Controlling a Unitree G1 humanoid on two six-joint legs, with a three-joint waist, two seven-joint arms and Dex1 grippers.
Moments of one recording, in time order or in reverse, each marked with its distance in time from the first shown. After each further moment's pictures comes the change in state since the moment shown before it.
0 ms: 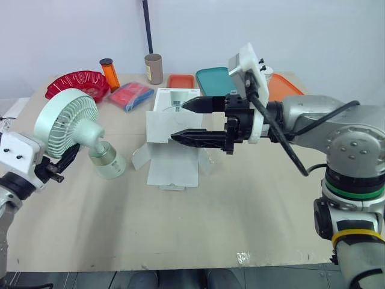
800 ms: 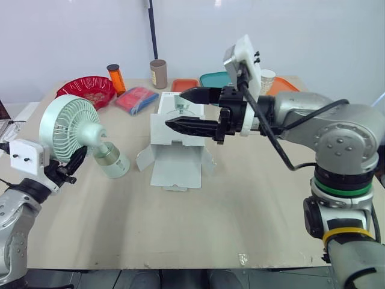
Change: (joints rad) left arm -0.033 -0.128 -0.040 0.018 -0.071 0.078 0.097; right arm -0.012 0.071 0.002 0.038 -0.090 -0.040 -0.035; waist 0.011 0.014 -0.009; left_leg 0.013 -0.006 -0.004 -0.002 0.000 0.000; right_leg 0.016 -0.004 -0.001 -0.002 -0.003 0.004
